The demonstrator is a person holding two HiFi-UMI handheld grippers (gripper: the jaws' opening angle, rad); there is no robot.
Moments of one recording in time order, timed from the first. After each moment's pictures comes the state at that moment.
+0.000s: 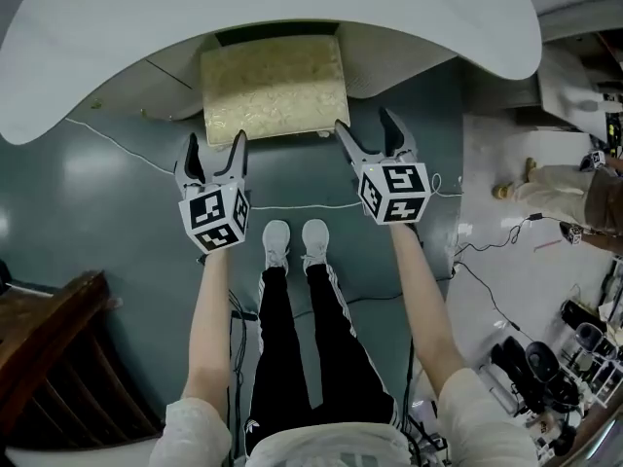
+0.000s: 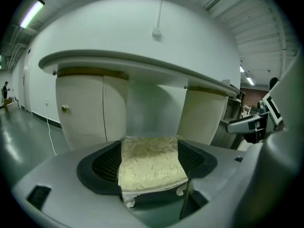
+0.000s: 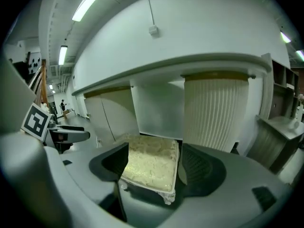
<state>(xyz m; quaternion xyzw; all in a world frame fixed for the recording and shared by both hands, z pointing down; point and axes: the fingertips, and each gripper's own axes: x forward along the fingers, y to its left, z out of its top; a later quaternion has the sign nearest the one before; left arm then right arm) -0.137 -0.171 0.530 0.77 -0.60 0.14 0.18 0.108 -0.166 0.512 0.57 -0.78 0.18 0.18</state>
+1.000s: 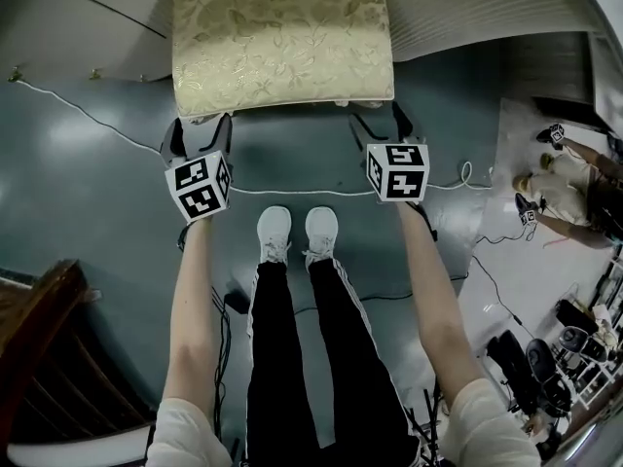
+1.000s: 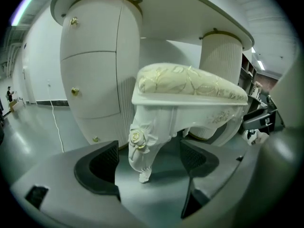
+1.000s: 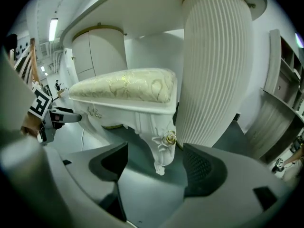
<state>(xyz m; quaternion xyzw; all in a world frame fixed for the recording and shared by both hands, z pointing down) -0.183 -0.170 0.811 0.73 -0.60 0.24 0.24 0.134 -0.151 0.797 0.56 -0.73 0.24 0.31</state>
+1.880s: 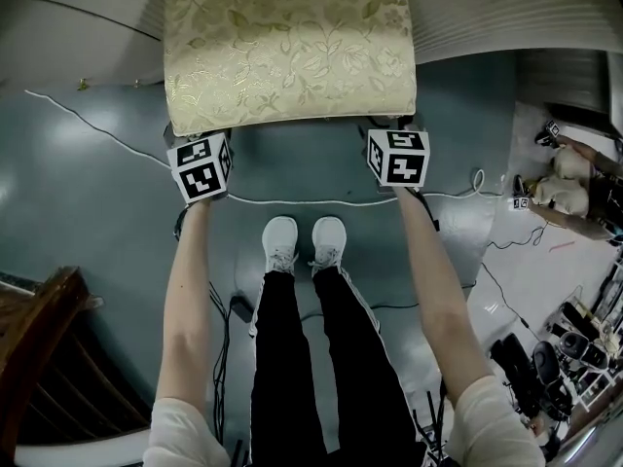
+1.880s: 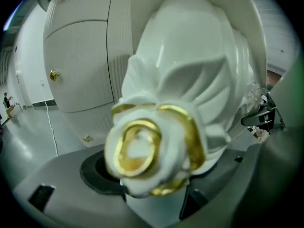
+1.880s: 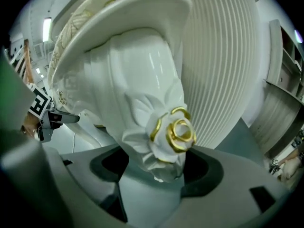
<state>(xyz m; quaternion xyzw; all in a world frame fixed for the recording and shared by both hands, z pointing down) -0.184 -0.218 0.874 0.73 -0.58 0.28 0.24 0.133 -0.195 0.863 0.56 -0.72 0.25 0.31</state>
